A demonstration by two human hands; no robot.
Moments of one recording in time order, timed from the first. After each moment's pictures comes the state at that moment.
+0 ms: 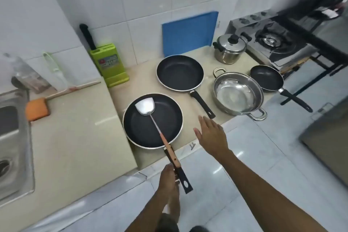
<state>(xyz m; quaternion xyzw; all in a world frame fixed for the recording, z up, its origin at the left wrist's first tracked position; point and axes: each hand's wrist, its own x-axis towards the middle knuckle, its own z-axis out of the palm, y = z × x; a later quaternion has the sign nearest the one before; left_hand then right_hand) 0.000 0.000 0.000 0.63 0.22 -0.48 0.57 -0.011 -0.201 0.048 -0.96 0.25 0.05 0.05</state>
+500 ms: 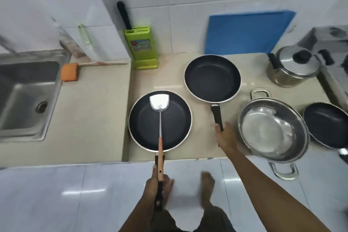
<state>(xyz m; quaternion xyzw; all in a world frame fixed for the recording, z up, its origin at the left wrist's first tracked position) -0.010 -0.058 -0.030 0.53 0.41 -0.37 0.64 0.094 -0.353 -0.024 -0.83 0.36 0.11 0.40</state>
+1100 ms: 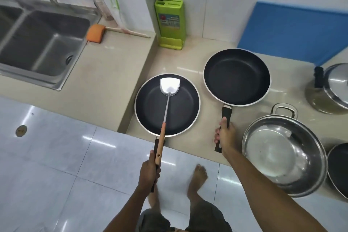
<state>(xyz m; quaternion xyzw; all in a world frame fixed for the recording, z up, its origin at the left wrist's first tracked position) -0.030 -0.124 -0.044 0.66 0.47 -0.21 0.55 0.128 -0.380 -0.053 -0.67 0.36 0.16 0.63</state>
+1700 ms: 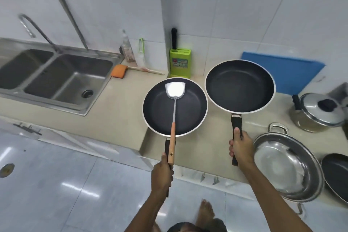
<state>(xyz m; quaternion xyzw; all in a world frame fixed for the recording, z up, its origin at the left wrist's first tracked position) -0.012 -0.096 0.055 0.69 0.40 -0.12 0.58 0.089 -0.343 0.075 -0.75 0.26 0.02 0.60</state>
